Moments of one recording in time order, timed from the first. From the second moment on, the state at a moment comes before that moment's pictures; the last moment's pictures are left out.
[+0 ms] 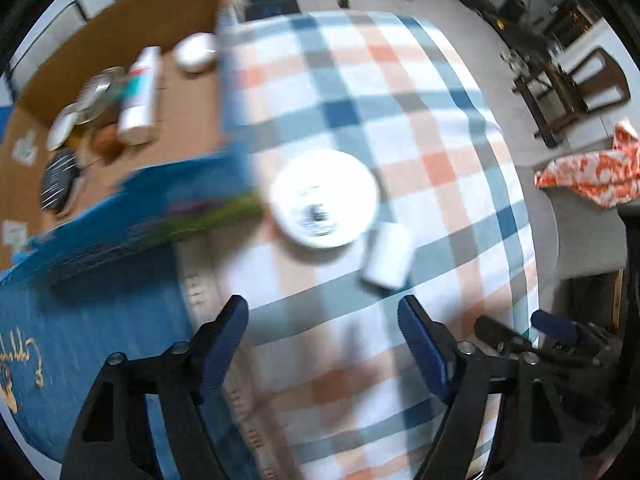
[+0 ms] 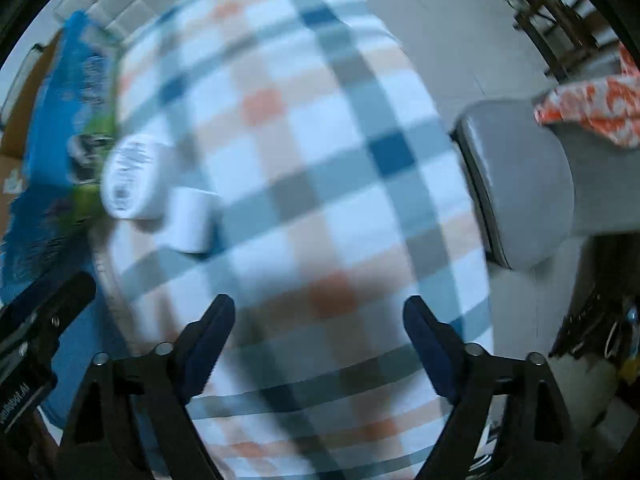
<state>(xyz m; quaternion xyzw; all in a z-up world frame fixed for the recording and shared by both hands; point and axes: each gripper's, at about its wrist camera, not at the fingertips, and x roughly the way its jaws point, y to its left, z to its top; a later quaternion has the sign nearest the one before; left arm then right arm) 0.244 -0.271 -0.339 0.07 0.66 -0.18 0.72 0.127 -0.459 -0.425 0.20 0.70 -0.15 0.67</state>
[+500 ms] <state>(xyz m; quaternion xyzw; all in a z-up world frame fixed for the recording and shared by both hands) 0.248 -0.368 -0.406 0.13 0.69 -0.16 0.69 0.111 -0.510 -0.453 0.20 0.69 -0.18 0.67</state>
